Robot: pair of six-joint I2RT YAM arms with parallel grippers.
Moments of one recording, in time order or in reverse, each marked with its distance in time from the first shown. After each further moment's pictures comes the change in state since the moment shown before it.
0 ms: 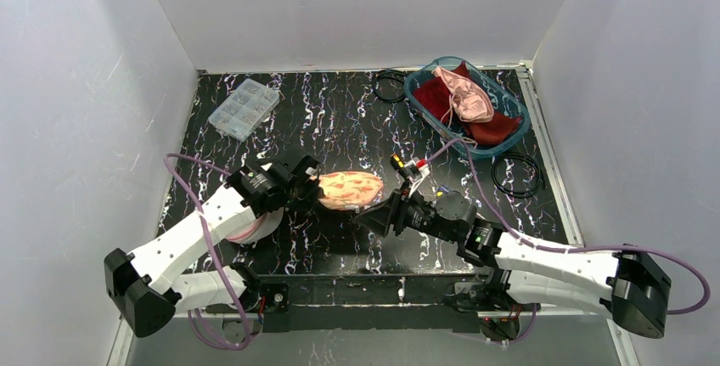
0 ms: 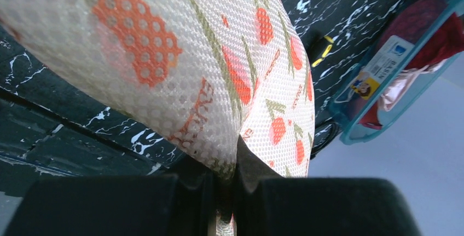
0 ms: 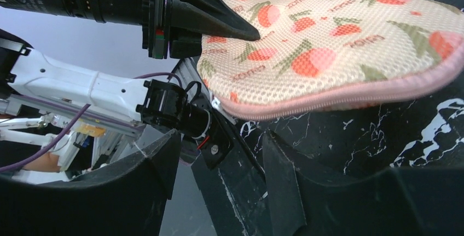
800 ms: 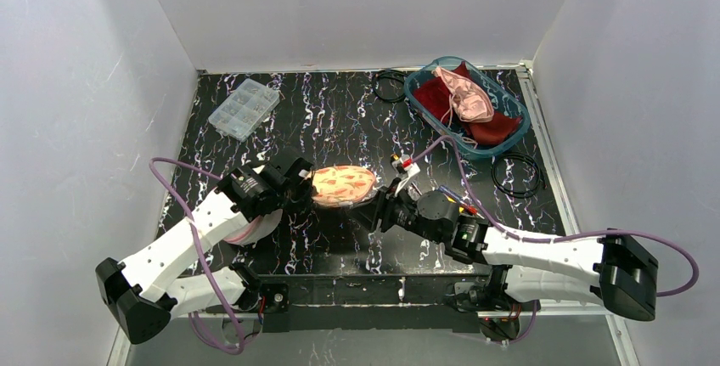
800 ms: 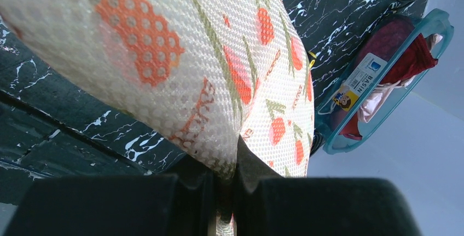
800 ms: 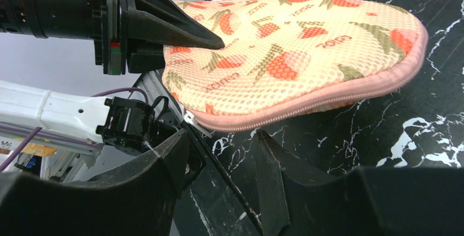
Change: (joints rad) left arm 0.000 -0.064 0.008 -0.048 -0.076 -0.058; right arm 0.089 0.098 0.085 -0.026 0.205 -0.104
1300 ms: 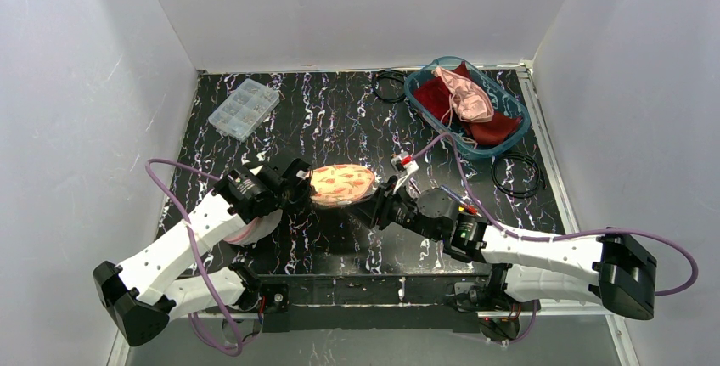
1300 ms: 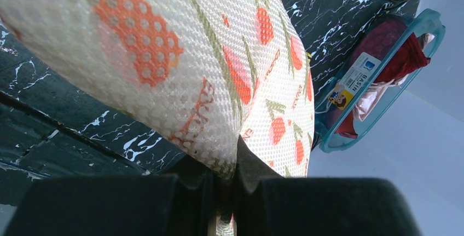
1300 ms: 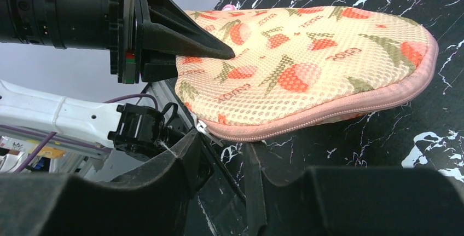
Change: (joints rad) left arm 0.000 -0.019 0.000 -0.002 -0.008 0.000; right arm 0.001 0.019 0.032 0.026 -0.011 -0.002
